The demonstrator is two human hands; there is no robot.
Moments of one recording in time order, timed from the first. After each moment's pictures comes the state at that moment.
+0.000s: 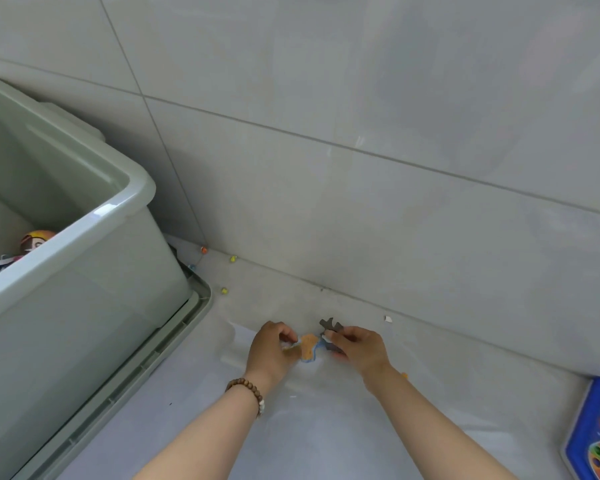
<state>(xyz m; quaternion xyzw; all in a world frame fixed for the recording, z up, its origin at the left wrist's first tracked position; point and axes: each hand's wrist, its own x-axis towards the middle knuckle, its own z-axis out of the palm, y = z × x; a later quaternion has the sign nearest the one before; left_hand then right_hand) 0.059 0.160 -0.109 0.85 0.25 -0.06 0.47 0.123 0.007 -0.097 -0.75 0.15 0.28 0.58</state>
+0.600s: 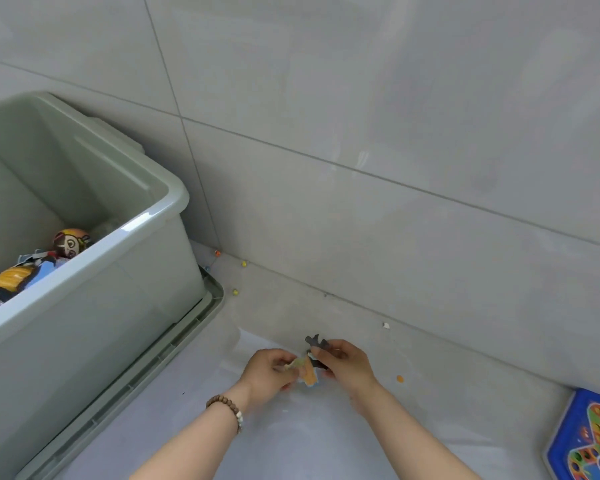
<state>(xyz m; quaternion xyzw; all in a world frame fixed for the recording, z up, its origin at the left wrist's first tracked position) 0.015 0.163 -0.074 0.73 0.28 -0.16 0.61 0.085 0.019 -0.060 -0.71 0.14 0.33 0.60</state>
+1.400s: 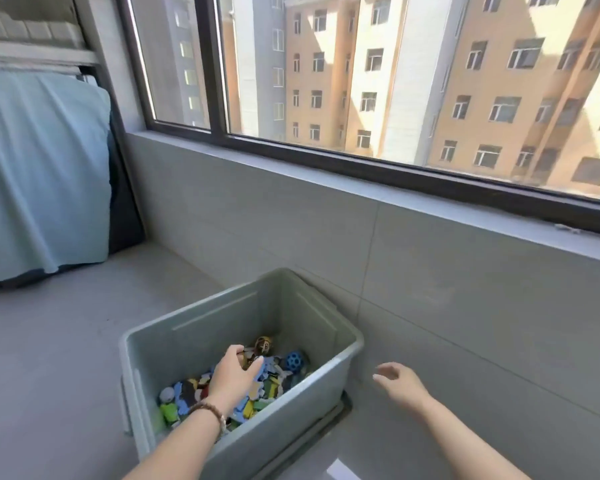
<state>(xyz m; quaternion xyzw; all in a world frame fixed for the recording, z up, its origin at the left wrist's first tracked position) -0.186 0.383 0.249 0.76 0.46 0.12 0.44 0.011 0.156 0.243 -0.87 -0.16 0.27 0.39</state>
